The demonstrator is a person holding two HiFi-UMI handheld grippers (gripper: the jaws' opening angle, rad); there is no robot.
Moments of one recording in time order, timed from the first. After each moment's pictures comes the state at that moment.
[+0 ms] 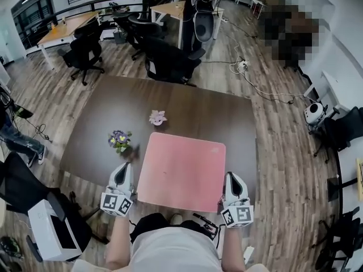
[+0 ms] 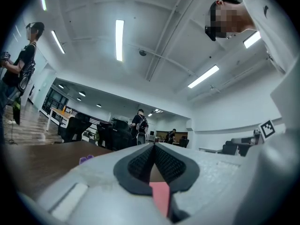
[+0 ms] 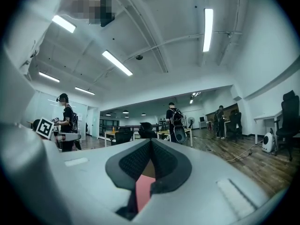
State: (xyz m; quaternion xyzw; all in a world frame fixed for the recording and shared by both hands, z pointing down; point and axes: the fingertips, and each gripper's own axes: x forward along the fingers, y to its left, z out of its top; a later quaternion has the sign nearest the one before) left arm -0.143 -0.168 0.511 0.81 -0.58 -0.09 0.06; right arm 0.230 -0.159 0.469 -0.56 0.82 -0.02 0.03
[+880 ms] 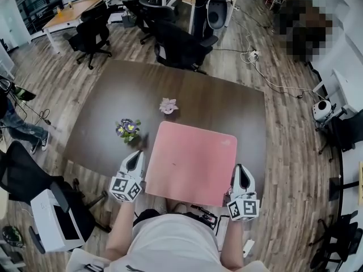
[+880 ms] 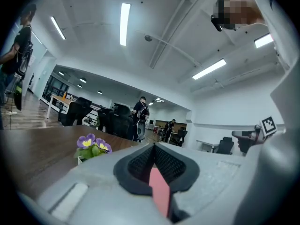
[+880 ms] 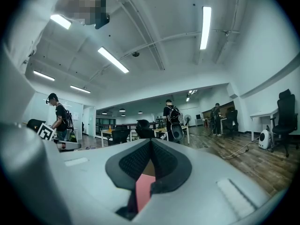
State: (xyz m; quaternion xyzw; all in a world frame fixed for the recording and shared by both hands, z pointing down) left arm -0.150 -0.204 0.571 0.81 -0.56 -0.05 0.13; right arm 0.217 -0.183 0.489 -0.59 0.81 -0.04 0.03
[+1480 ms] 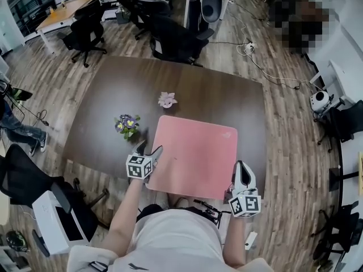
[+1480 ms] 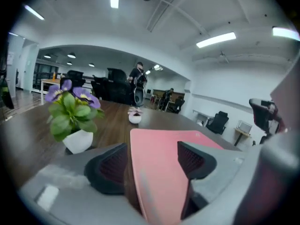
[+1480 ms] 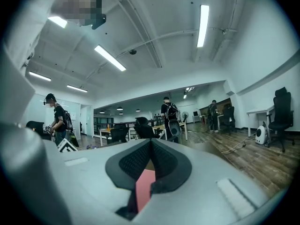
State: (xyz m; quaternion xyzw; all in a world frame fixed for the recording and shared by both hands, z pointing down) left arm -0.115 -0.253 0.695 0.82 -0.51 0.12 0.25; right arm 0.216 -0.165 0.502 -0.60 0.80 -0.06 0.02
